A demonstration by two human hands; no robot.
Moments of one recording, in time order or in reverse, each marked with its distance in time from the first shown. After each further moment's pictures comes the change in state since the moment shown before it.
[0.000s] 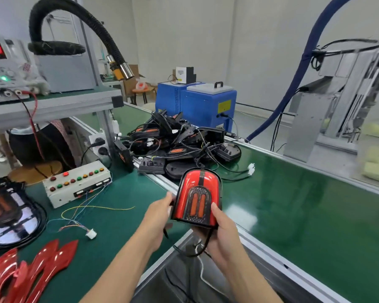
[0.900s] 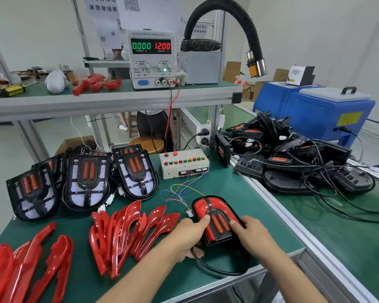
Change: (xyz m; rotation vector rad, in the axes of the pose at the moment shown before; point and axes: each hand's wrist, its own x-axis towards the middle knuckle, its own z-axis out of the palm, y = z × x) left_hand -0.039 -0.046 -0.149 0.108 0.282 -0.331; right_hand 0.054 0.090 0.090 -1.582 -0.393 -0.076
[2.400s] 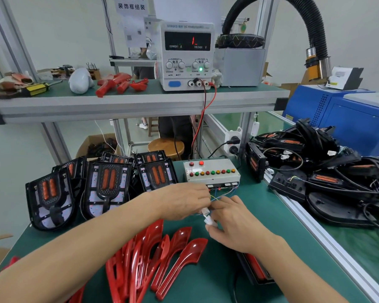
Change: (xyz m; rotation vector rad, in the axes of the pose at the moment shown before) left_hand 0.076 0.081 -0.155 1.607 -0.044 1.400; right_hand 0.082 -0.113 0.042 -0.618 0.062 -1.013
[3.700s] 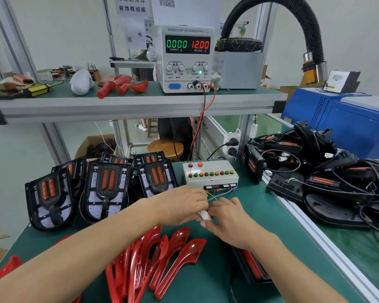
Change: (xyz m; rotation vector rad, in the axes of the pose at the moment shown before) left_hand -0.006 0.009 0.004 -0.106 0.025 -0.104; right_hand 0.009 0.006 0.010 0.106 -0.117 0.100
